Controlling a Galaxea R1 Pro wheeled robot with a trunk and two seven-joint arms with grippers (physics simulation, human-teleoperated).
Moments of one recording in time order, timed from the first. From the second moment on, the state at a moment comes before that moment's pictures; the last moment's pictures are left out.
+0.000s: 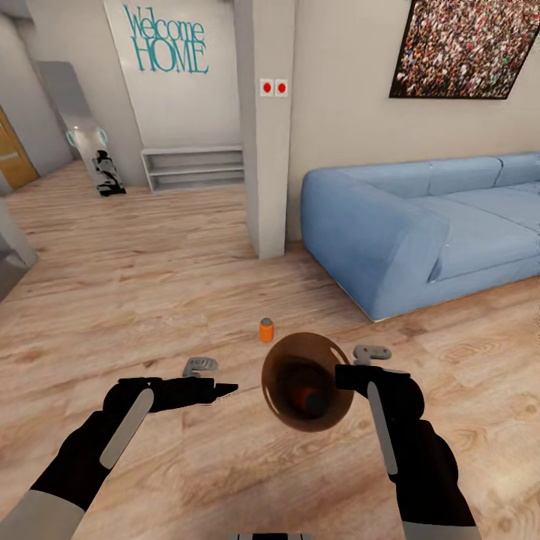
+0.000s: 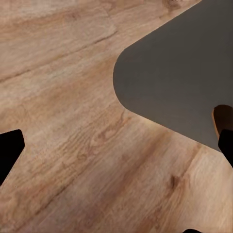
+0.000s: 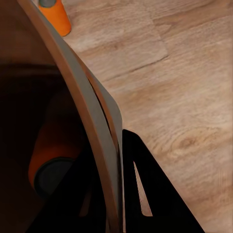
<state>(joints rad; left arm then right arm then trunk) -0.53 0.20 -0.24 -1.27 0.53 0.86 -0.38 -0.45 0.15 -0.03 -1.57 0.08 1.05 0.00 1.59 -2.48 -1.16</state>
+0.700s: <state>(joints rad) -0.53 0.20 -0.24 -1.27 0.53 0.86 -0.37 -0.45 0.15 -0.03 -1.57 0.08 1.05 0.00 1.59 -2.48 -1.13</state>
